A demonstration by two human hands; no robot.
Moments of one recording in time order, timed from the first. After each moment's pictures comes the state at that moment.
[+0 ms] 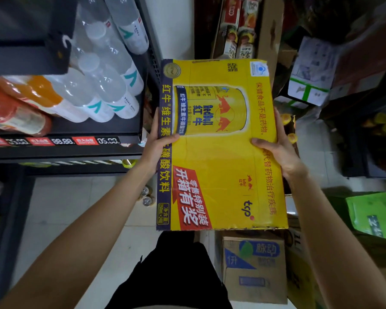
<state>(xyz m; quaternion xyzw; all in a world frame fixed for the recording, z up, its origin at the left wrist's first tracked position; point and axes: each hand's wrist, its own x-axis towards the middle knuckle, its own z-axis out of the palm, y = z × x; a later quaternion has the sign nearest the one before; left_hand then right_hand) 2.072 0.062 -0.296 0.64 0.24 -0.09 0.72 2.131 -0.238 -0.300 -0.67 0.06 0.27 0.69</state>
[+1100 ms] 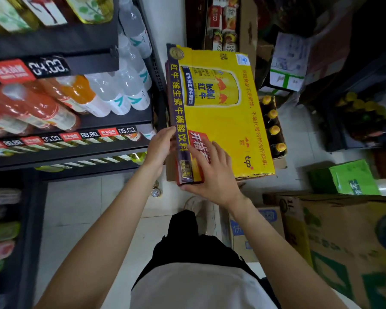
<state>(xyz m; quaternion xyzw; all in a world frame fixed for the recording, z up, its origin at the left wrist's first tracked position) 1.989 0.056 -0.205 0.67 0.28 -0.13 0.67 1.937 -0.103 -0.219 -0.95 -0.21 0.05 0.21</state>
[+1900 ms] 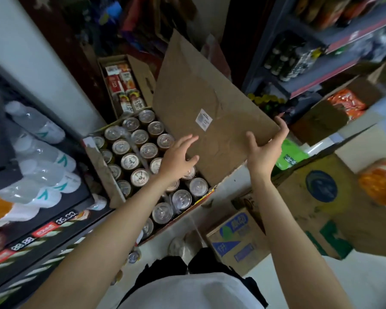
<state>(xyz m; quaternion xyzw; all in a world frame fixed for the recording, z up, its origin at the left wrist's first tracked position) 2.069 -0.114 -0.183 0.89 -0.28 -0.15 0.34 1.980 -0.295 -0.134 -0.72 0.36 -0.35 0.48</state>
